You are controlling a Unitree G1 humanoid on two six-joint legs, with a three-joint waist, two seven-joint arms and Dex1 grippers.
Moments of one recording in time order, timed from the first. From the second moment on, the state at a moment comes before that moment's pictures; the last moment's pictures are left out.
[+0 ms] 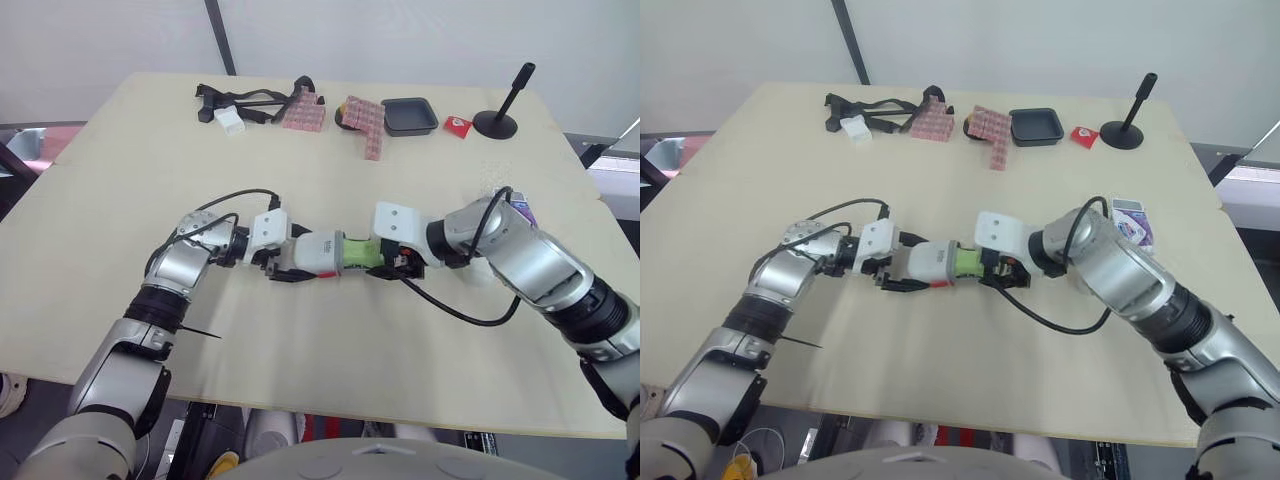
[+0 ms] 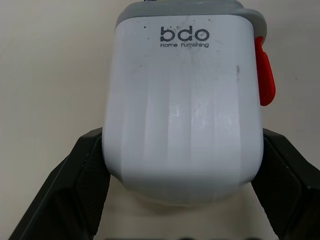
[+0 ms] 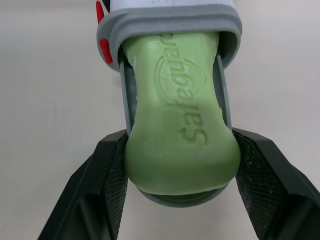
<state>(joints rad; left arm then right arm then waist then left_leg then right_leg) -0.59 0.45 -0.26 0.40 -0.10 -0.11 -1.31 -0.72 -0.71 0.56 -0.40 0.14 0.91 0.98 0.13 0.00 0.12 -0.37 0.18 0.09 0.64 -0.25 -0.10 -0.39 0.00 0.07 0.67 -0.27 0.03</state>
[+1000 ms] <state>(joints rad) -0.59 0.45 -0.25 0.41 -0.09 -0.13 -1.30 -0.63 -0.77 0.45 -0.33 0.09 0.84 0.96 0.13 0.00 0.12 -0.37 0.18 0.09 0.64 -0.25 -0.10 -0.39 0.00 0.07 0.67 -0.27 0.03</state>
